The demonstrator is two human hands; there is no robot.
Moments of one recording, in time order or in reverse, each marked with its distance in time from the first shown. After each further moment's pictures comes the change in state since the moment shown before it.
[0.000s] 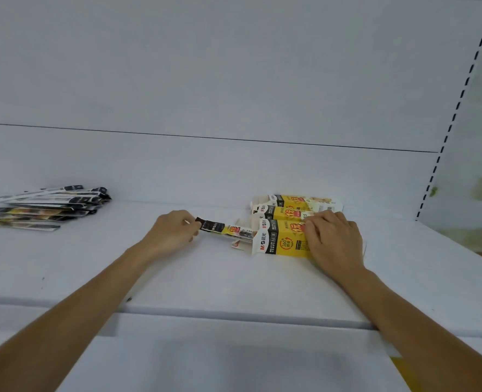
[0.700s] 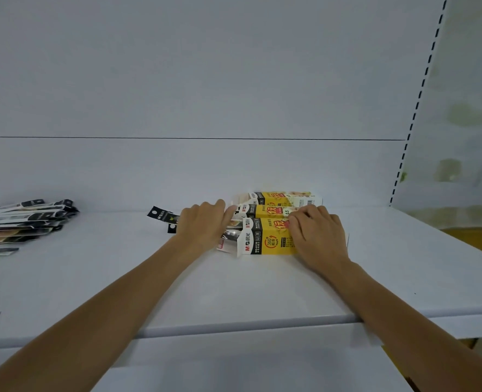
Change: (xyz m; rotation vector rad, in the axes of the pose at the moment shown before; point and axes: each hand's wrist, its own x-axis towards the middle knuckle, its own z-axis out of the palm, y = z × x) left_hand 0.030 0.059 0.063 0.807 0.205 0.444; right_hand -0.001 -0.001 -0.002 -0.080 -0.079 0.013
